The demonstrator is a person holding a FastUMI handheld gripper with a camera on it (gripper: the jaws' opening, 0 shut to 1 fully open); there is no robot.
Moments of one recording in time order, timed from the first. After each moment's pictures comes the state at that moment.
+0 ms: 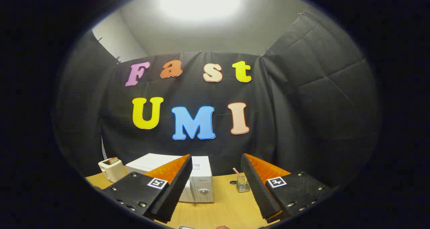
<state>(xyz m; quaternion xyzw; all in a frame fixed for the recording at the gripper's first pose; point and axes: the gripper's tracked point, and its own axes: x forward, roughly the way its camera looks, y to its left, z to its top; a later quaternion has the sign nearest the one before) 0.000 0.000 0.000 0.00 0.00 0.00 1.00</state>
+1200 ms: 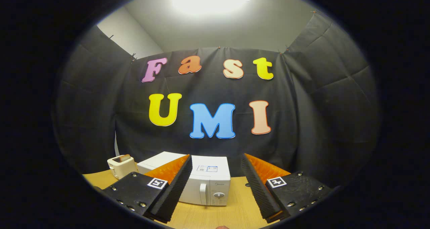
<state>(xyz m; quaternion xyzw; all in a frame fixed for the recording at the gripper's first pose) 0.047 0.049 -0.014 -0.02 0.02 0.08 1.00</state>
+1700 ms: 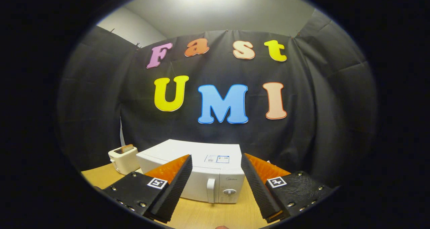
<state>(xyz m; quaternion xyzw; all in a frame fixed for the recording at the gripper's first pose) 0.109 0.079 -0.084 -0.02 0.09 0.13 0.99</state>
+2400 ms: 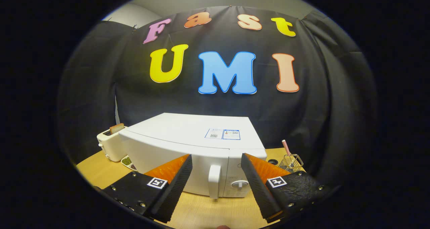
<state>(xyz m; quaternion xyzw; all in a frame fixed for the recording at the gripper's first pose) 0.169 0.101 -0.199 -0.03 0.19 0.12 0.97</state>
